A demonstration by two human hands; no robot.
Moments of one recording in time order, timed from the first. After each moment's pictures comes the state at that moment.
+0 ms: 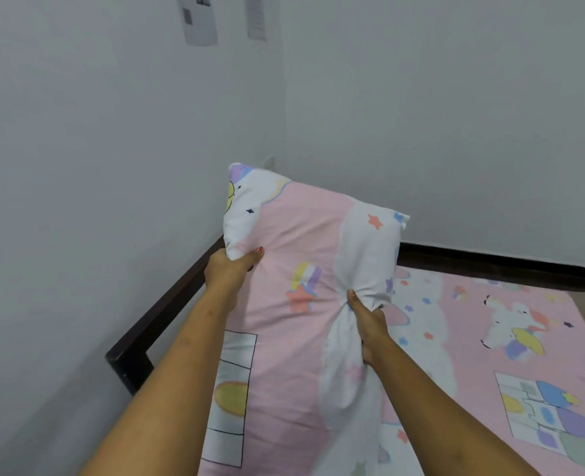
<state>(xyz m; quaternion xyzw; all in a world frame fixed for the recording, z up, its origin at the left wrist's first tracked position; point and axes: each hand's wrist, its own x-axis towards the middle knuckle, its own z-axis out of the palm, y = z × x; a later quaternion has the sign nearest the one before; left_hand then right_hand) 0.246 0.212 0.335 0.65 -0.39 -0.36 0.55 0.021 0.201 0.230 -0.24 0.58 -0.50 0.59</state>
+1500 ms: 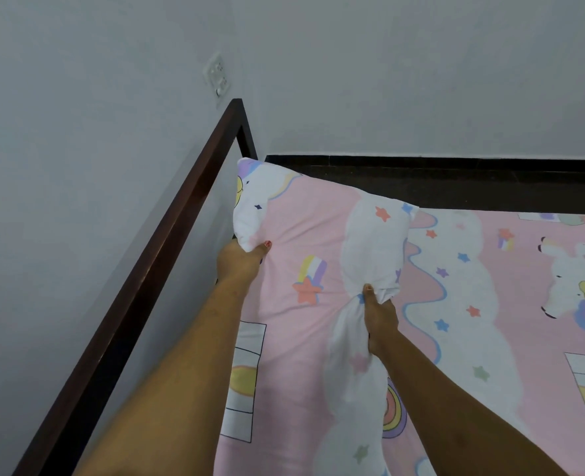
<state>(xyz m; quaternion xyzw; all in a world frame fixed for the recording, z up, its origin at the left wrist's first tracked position) 0.253 -0.128 0.164 0.74 -0.43 -0.36 0.37 0.045 -0.060 0.065 -0.14 0.73 -0.45 0.50</state>
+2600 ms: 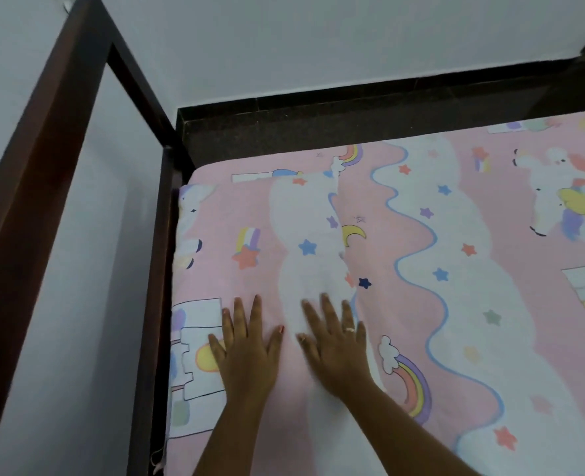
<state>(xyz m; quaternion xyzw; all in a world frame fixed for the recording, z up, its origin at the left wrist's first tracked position) 0.260 -0.100 -0.070 0.66 -0.73 -0.17 -0.02 0.115 -0.054 -0.084 -0.59 0.76 -0.04 0.27</state>
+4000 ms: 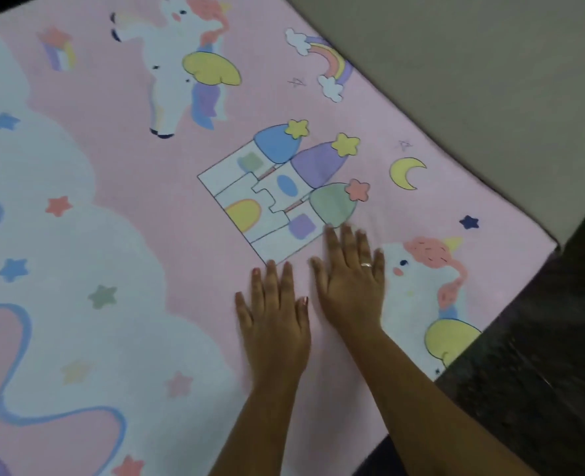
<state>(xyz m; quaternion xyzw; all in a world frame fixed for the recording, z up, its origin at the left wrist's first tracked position) -0.313 0.201 -0.230 0.38 -0.91 -0.17 -0.03 -0.429 0.257 -0.240 -0.28 0.96 -0.06 0.07</state>
